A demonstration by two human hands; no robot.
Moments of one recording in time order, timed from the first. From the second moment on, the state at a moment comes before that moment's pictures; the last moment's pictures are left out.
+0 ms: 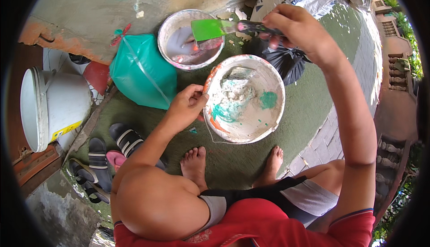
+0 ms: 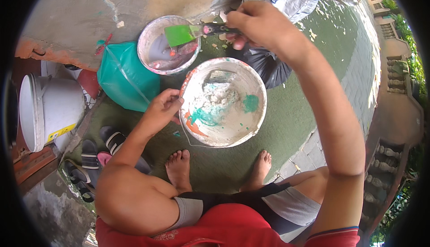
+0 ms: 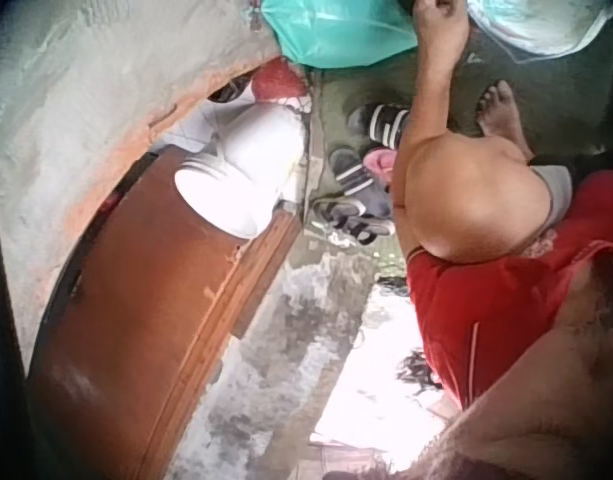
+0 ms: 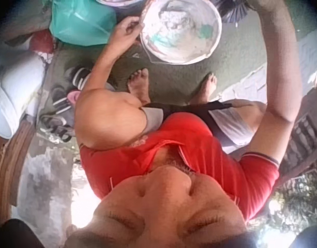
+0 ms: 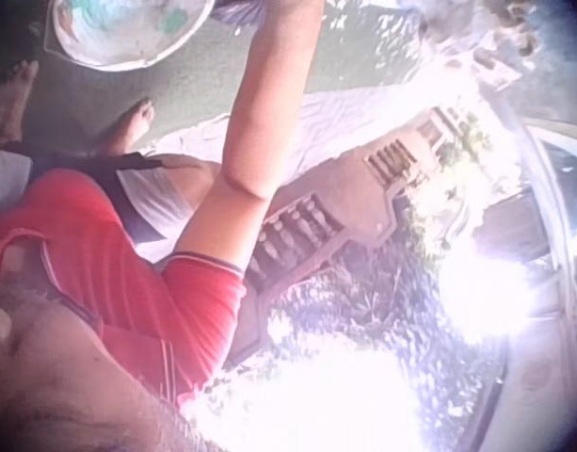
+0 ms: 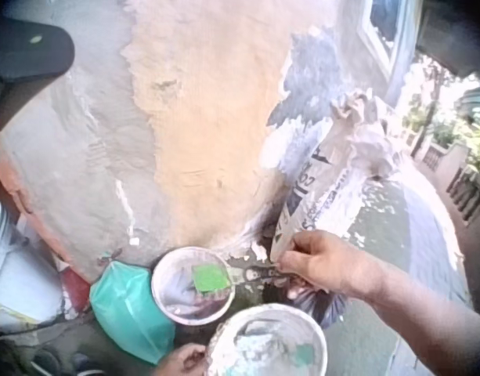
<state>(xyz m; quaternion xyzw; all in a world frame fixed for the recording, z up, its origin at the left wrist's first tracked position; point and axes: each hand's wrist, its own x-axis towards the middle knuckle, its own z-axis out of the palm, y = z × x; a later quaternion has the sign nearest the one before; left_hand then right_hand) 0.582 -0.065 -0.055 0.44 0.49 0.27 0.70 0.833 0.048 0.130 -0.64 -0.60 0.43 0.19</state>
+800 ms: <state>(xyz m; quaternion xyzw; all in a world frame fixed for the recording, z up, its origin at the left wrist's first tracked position) 0.587 -0.076 -0.047 0.45 0.51 0.27 0.69 0.859 -0.104 0.021 -0.59 -0.73 0.31 -0.14</state>
